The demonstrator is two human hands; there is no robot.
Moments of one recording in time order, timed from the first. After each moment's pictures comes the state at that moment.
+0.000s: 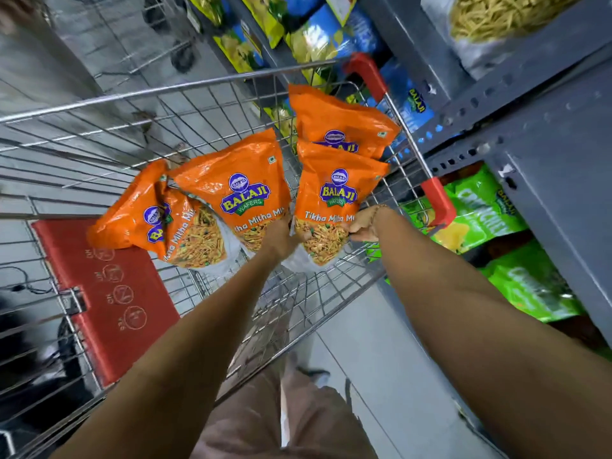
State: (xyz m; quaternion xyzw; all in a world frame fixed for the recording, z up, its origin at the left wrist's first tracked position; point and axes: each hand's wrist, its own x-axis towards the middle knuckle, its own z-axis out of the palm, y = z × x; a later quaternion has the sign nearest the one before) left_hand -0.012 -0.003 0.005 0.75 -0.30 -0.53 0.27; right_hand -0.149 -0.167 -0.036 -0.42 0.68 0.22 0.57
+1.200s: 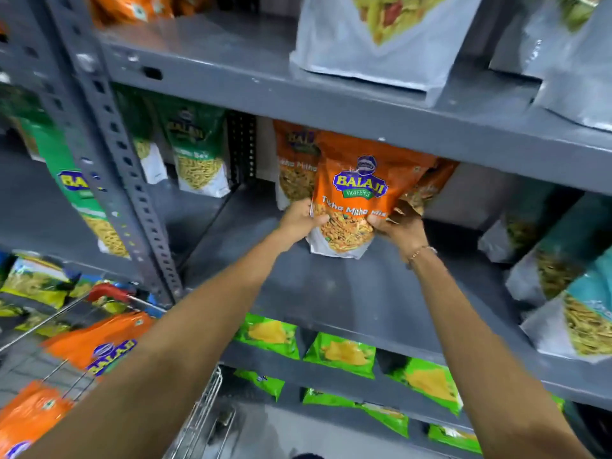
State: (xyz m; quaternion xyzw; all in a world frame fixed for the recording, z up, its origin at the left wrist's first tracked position) left_hand -0.334 -0.258 0.287 0.42 -0.63 -0.55 0.35; right_hand -0.536 -0.190 0.317 -0.44 0.60 -0.53 0.39
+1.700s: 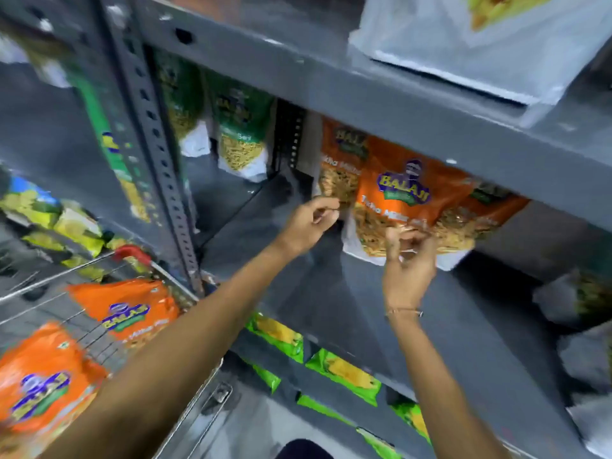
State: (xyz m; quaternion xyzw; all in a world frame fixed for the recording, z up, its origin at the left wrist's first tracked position) left_hand -0.317 -0.261 0.276 0.46 -0.63 -0.43 0.46; right_hand -0.476 -0.192 0.284 -0.46 0.61 -0.62 0.14
